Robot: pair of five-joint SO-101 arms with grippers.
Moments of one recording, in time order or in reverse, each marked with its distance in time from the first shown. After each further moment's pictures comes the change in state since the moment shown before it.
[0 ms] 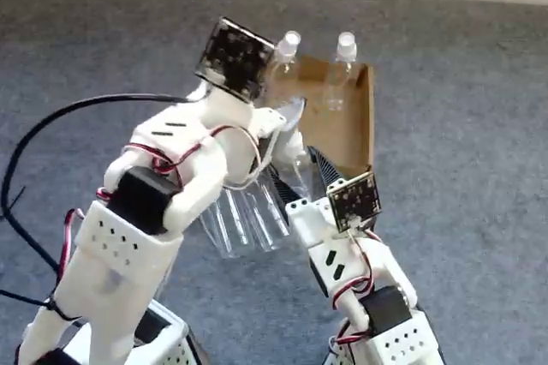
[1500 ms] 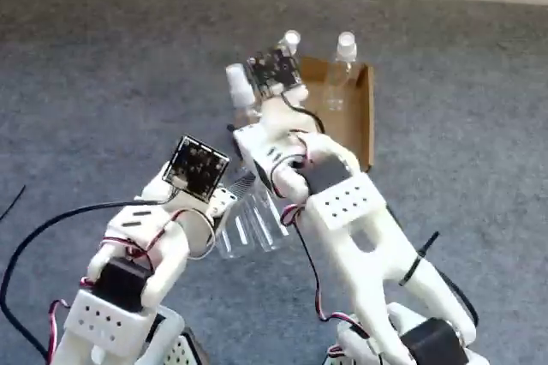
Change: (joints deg) left arm -9.3 -39.1 50.0 -9.5 -5.9; right arm -5.0 71.3 -56.0 10.3 -3.9
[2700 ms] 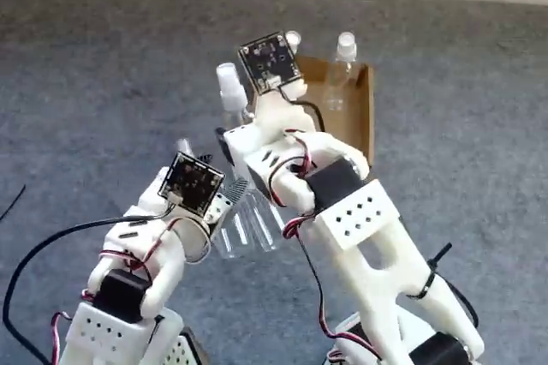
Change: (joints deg) left arm -2.8 -7.6 7.1 -4.0 -2.5; right arm -4.2 -5.4 -10.6 17.6 -3.3
